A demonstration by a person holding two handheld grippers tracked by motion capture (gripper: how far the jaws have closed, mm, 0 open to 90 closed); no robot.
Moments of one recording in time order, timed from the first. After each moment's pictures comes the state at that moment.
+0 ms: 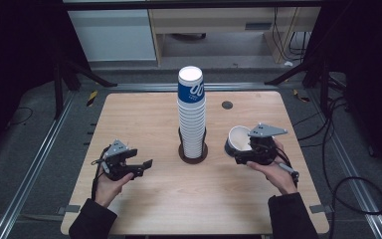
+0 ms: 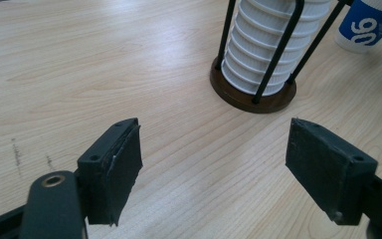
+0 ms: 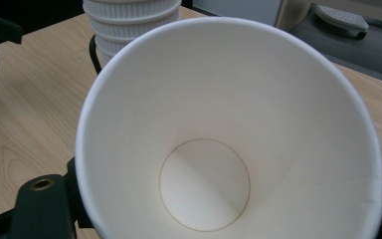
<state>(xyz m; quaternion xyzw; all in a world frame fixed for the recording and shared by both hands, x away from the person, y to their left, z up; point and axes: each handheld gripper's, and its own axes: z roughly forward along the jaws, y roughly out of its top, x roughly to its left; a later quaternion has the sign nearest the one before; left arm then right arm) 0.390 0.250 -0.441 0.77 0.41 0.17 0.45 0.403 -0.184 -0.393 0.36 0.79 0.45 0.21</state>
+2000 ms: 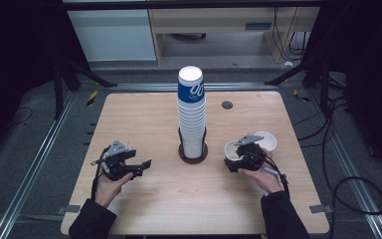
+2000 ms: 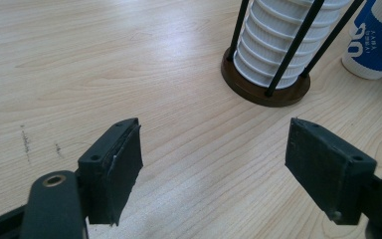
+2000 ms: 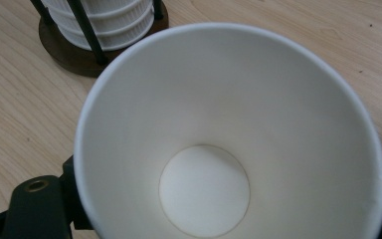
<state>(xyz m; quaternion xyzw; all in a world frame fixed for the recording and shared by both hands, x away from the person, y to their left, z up) 0.392 0.252 -0.447 0.78 0.42 0.17 0.44 0.425 -0.168 -0.462 0.40 0.83 0.32 0.20</state>
